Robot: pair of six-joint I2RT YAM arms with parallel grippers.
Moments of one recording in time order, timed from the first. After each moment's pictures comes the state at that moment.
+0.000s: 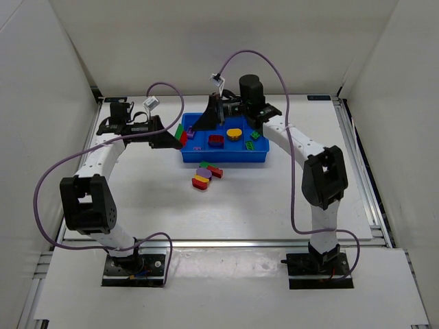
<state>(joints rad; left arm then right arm) 0.03 1.61 1.27 -0.50 1.44 -0.09 0.57 1.99 1.77 0.05 -1.06 0.51</state>
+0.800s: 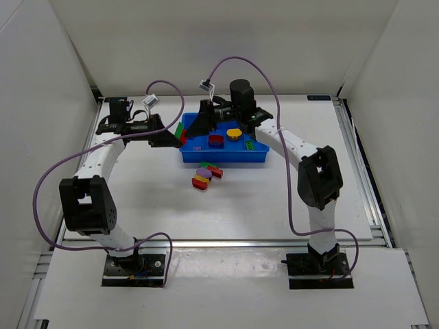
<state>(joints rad) 0.02 1.60 1.29 -0.50 1.45 -0.09 0.63 2.02 1.77 0.09 -1.09 0.64</state>
